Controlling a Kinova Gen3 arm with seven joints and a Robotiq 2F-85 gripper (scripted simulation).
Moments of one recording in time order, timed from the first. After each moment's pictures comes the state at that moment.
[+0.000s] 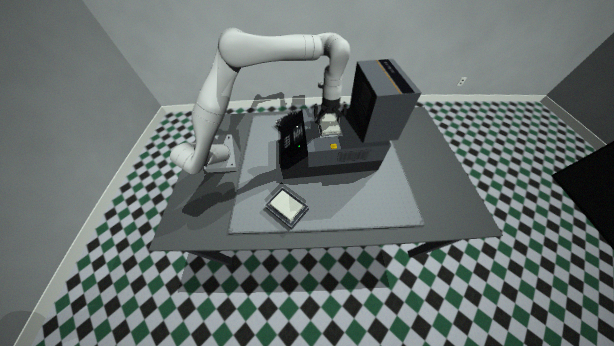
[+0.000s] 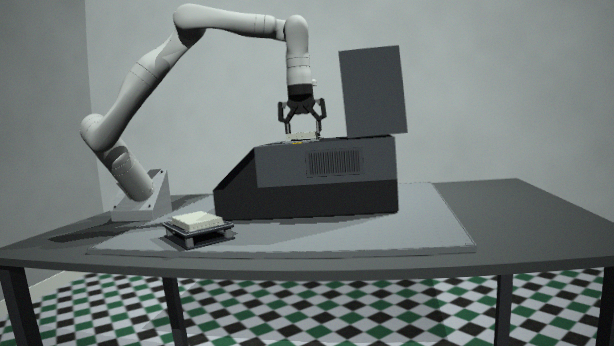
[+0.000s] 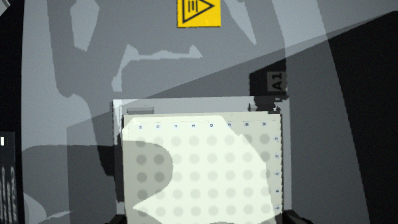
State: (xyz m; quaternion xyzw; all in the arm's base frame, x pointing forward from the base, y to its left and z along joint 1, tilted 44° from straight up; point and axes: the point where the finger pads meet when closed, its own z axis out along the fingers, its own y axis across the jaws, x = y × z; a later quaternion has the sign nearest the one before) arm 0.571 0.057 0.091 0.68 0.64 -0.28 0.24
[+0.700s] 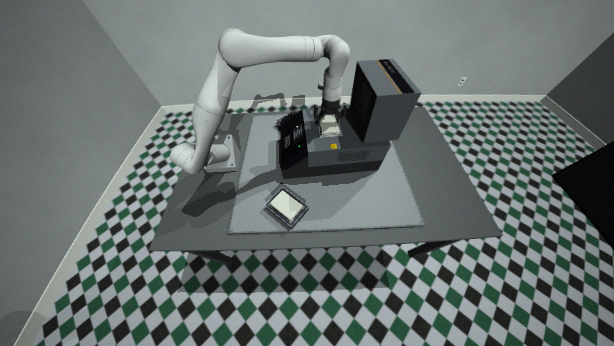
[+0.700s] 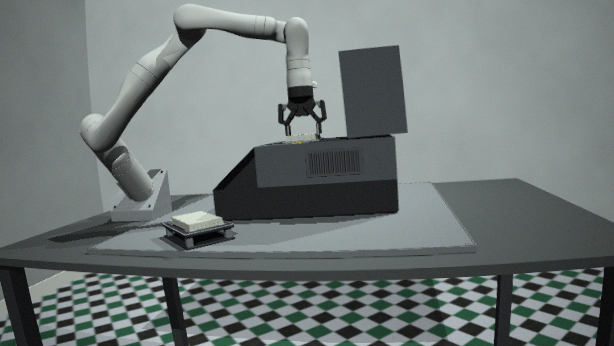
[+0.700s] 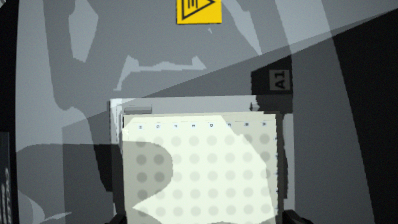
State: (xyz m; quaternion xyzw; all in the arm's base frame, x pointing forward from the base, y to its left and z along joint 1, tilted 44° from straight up) arm 0.571 0.052 0.086 0.68 0.64 -0.28 0.24
